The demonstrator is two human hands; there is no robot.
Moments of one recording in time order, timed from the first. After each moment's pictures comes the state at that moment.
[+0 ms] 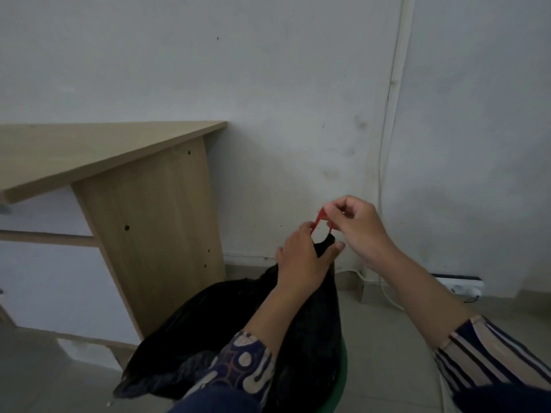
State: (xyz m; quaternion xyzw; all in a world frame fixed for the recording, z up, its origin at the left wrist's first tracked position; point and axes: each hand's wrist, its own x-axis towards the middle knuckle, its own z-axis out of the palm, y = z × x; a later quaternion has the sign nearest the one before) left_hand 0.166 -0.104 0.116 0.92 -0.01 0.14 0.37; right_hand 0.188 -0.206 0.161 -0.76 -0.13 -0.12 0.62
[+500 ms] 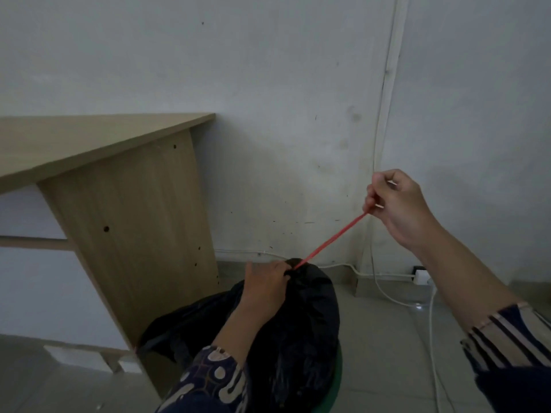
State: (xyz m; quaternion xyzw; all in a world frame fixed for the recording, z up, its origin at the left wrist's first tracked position) left_hand 0.183 -0.054 0.052 0.99 -0.06 0.08 0.13; right_hand 0.214 -0.258 0.181 -0.63 -0.08 -0.12 0.76
